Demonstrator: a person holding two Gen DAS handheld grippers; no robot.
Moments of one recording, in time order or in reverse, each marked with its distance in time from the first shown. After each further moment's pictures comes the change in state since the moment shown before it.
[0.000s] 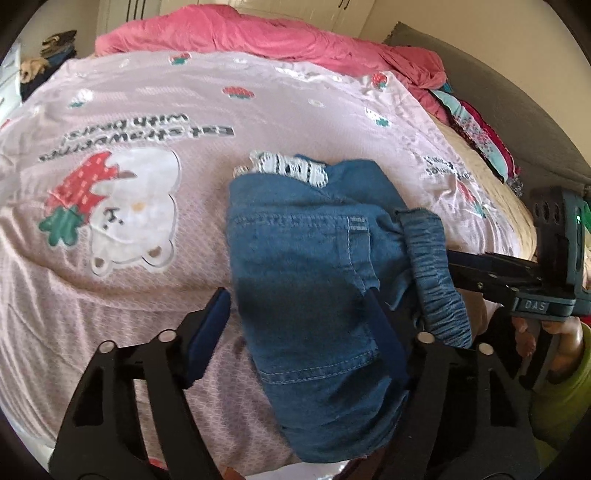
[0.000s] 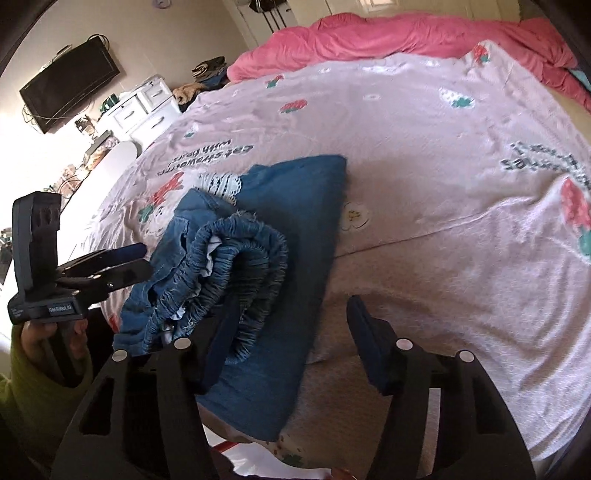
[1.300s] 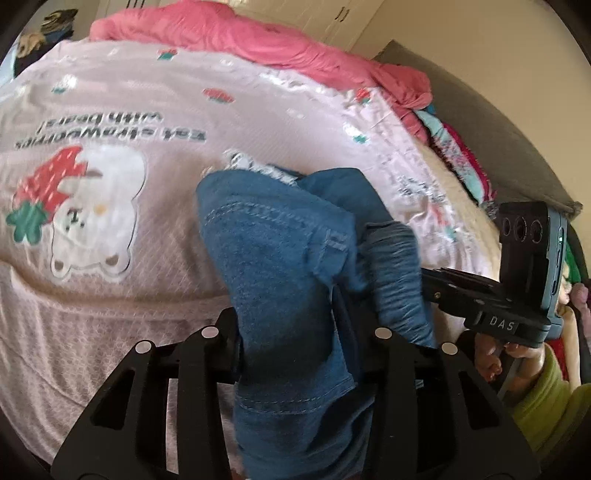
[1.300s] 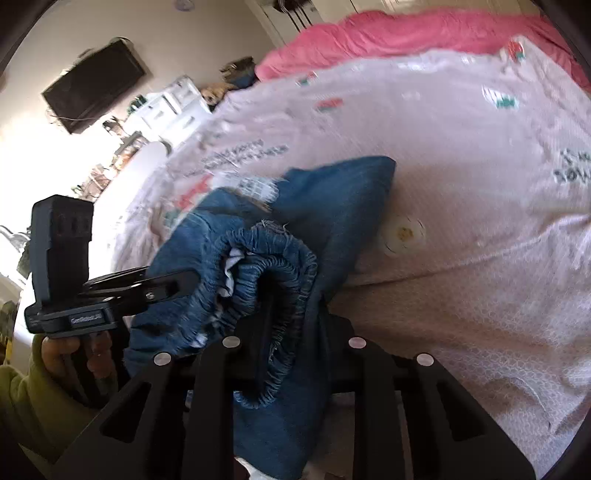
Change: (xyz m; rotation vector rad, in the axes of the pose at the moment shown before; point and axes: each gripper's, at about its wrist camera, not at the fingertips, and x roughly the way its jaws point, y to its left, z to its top) left arm 0.001 -0.010 0.013 -0.067 -0.054 -0.129; right arm 0.011 0.010 0.013 -0.034 -0.031 0.153
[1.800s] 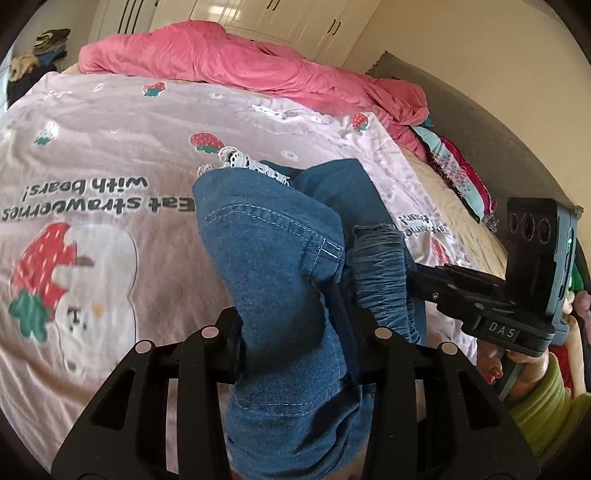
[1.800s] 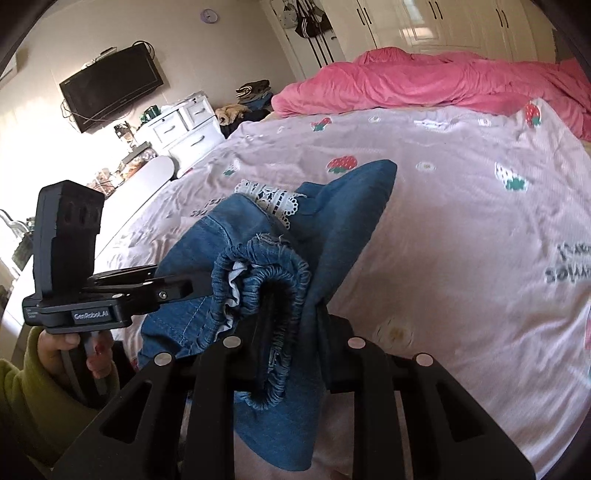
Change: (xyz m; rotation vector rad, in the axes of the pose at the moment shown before) left arm 0.012 0.000 0.064 0.030 -0.052 0.012; right arm -0.011 0.010 0.057 -0.102 -0.087 -0.041
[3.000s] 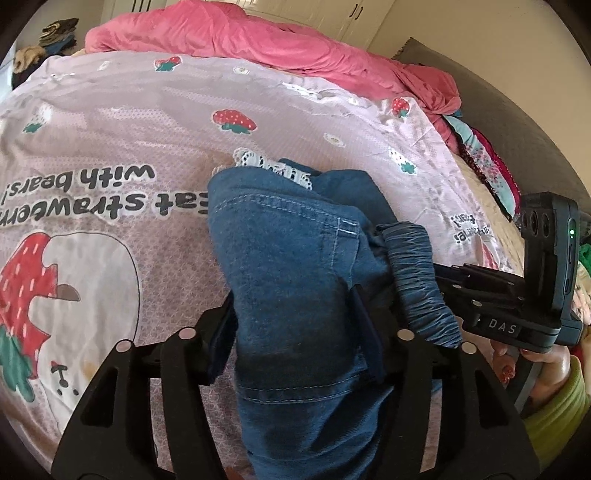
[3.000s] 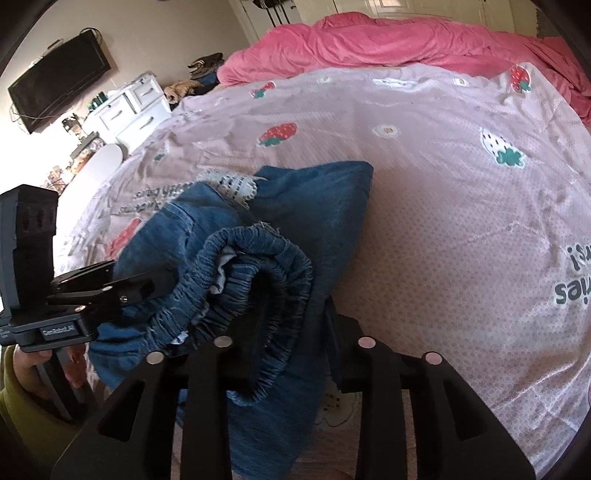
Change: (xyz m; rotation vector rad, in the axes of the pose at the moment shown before) left arm 0.062 0.042 0.016 -0.024 0.065 0.076; right arm 0.075 -0.056 0.022 0.081 0.137 -0.145
